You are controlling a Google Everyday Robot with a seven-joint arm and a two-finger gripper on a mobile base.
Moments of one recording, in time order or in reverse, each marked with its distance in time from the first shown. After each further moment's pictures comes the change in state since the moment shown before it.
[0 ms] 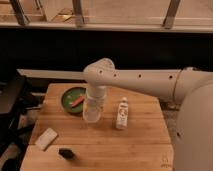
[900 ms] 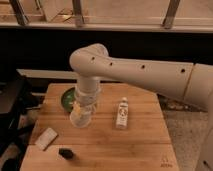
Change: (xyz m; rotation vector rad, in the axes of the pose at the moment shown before) arm 0.066 0.052 -0.076 -0.017 0.114 -0.380
